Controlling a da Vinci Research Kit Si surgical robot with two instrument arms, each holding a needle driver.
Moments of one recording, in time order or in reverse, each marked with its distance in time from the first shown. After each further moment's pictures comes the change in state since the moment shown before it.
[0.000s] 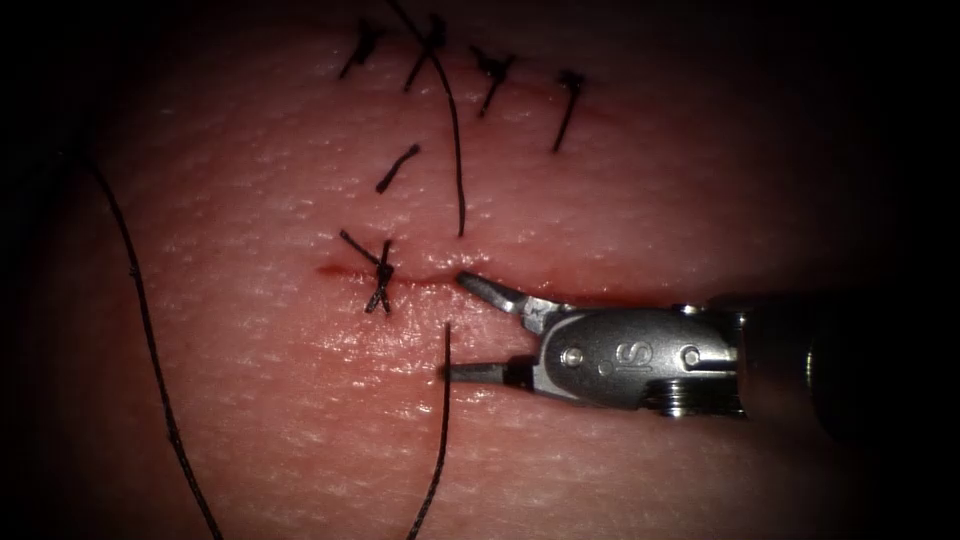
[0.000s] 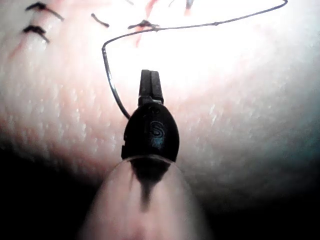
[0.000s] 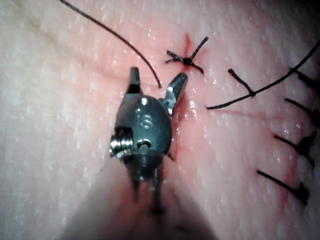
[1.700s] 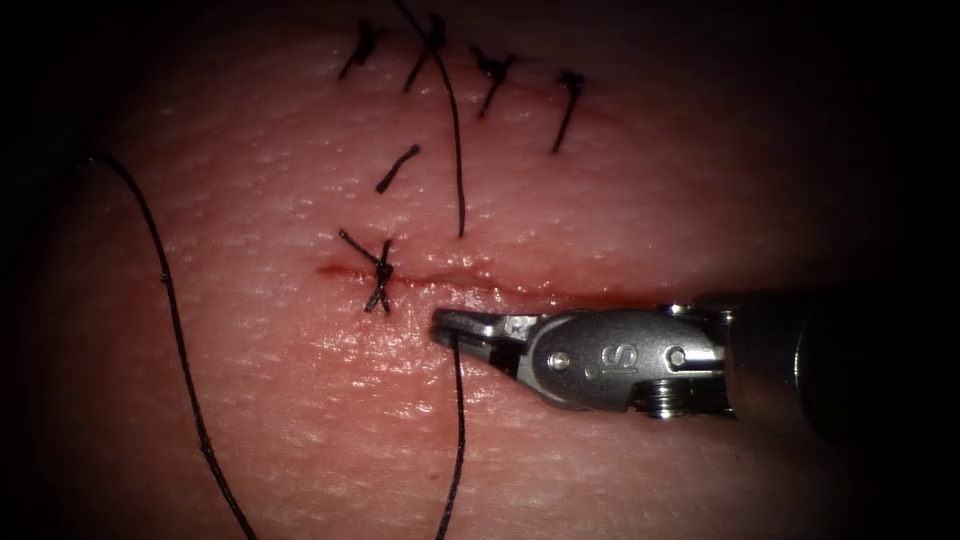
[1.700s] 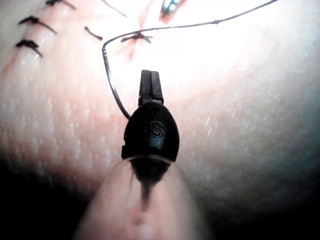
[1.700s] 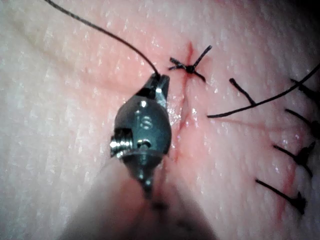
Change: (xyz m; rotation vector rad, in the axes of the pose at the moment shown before) right arm 0.001 -0.001 -0.001 0.080 -0.071 -0.030; left arm 0.001 0.001 0.002 -0.014 -0.002 0.017
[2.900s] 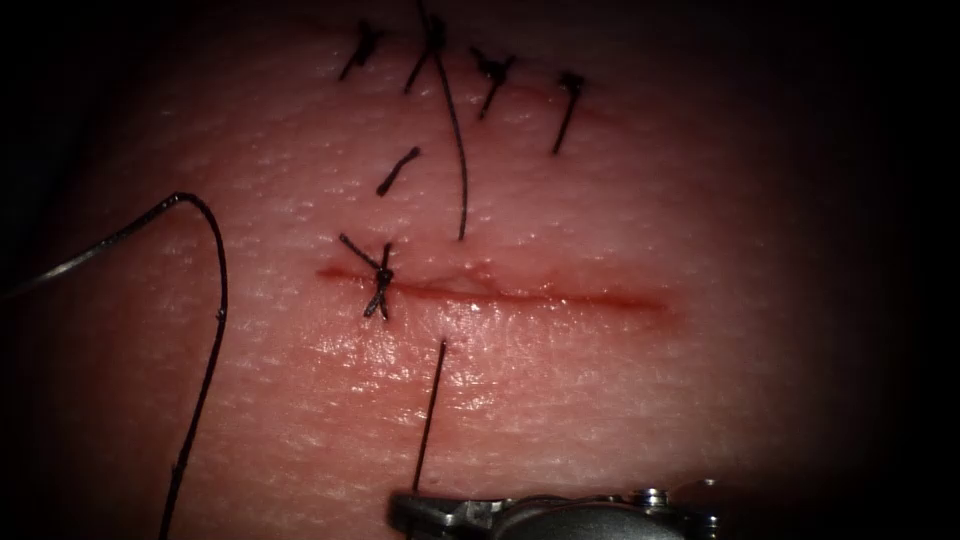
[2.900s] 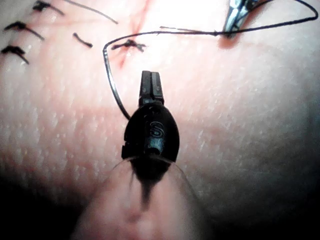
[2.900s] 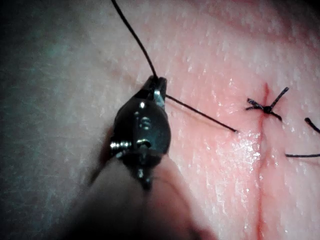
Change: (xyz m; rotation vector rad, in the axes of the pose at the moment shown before) right arm 0.005 -0.012 -0.003 0.129 -0.030 0.041; left arm -0.002 0.002 0.004 0.006 -0.015 -0.016
